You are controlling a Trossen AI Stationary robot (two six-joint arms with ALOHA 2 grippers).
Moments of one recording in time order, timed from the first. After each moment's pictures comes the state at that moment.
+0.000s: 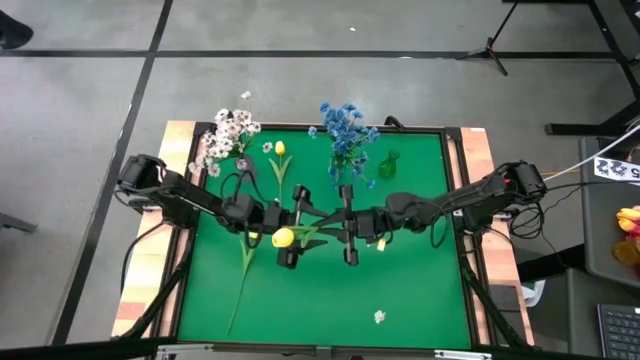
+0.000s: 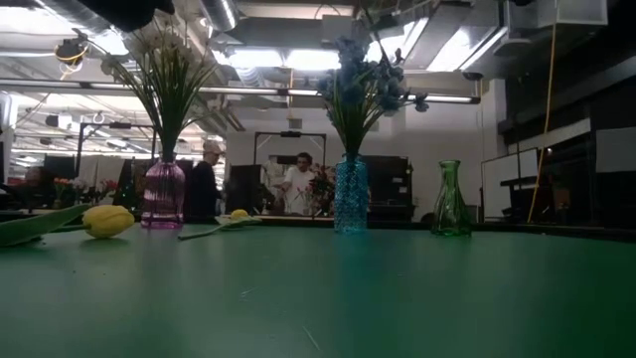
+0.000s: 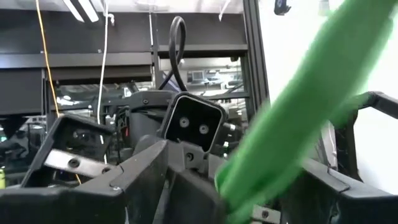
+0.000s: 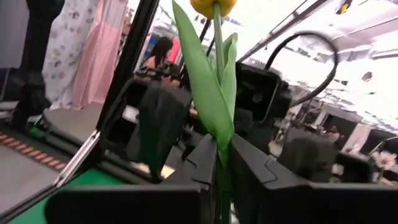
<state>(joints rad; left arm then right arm) -0.24 1.60 0.80 1.24 -0.05 0.12 0.22 1.57 0.99 0.80 0.02 -0.42</state>
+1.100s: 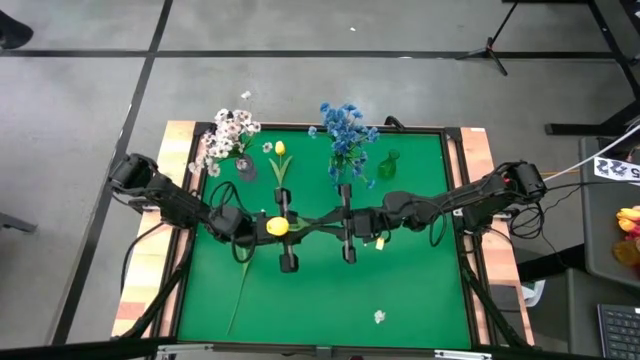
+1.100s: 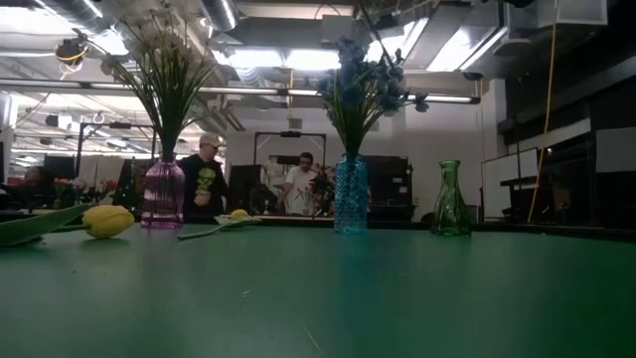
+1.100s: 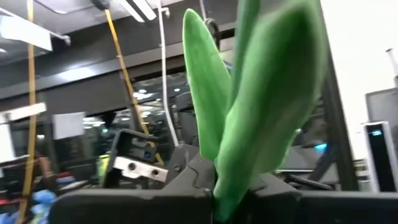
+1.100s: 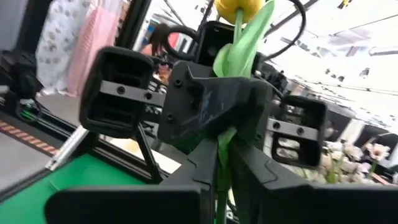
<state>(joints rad) -0.38 1.52 0.80 1.15 -0.46 0.39 0.22 1.57 0.99 0.76 0.03 -0.46</state>
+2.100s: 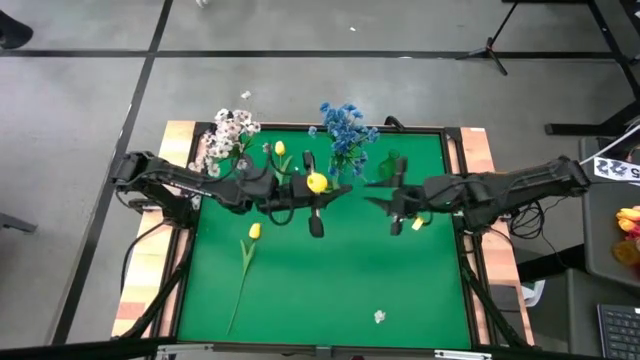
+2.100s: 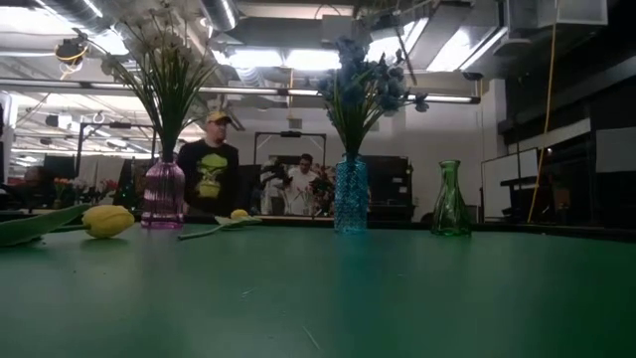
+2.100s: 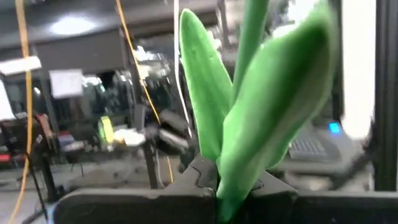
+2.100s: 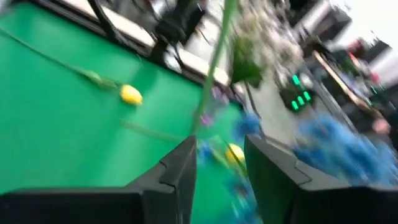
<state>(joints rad) -0.13 1.54 1.15 0.59 -0.29 0.19 0.22 1.07 0.98 -0.24 0.41 -0.44</state>
